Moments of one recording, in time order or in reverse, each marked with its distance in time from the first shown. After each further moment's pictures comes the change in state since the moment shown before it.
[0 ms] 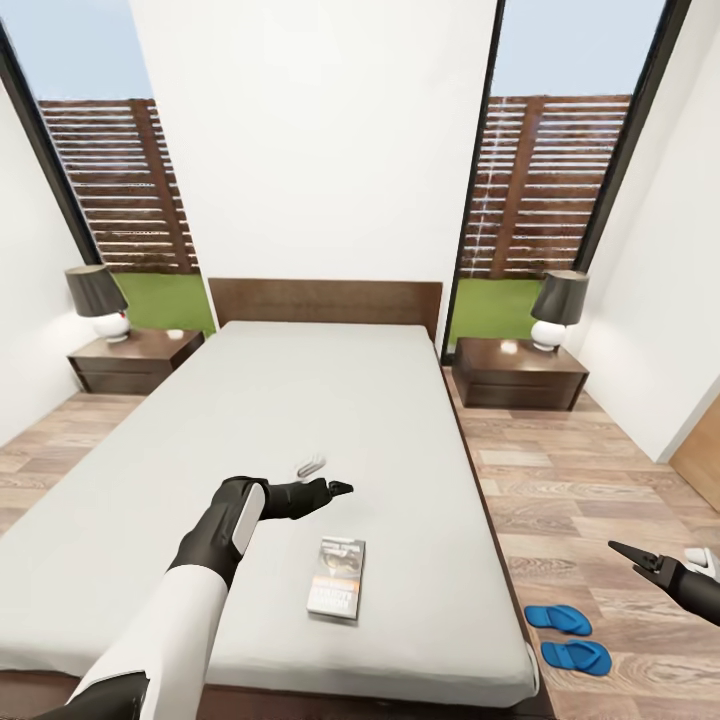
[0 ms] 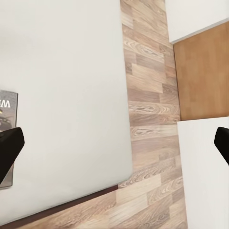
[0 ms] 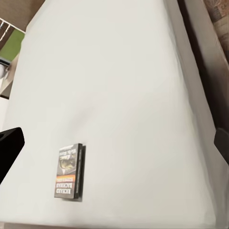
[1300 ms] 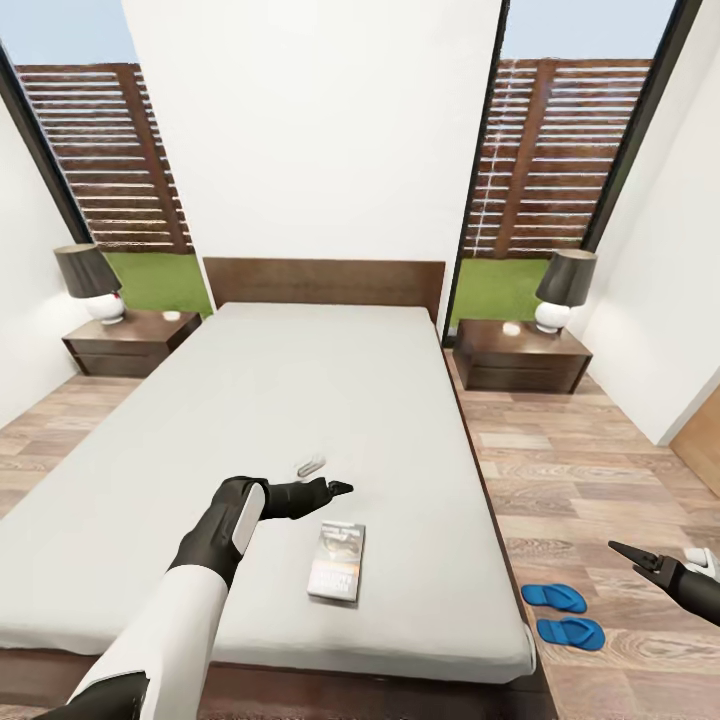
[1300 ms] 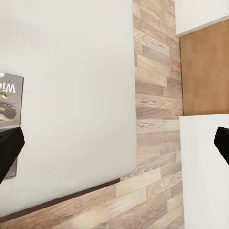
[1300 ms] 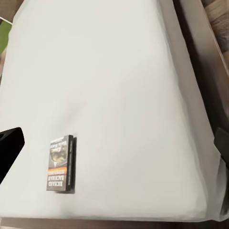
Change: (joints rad) left arm 0.000 0.000 0.000 0.000 0.002 -0.002 0.000; right arm 0.000 0.000 0.000 0.000 0.000 0.000 0.000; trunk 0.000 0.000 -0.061
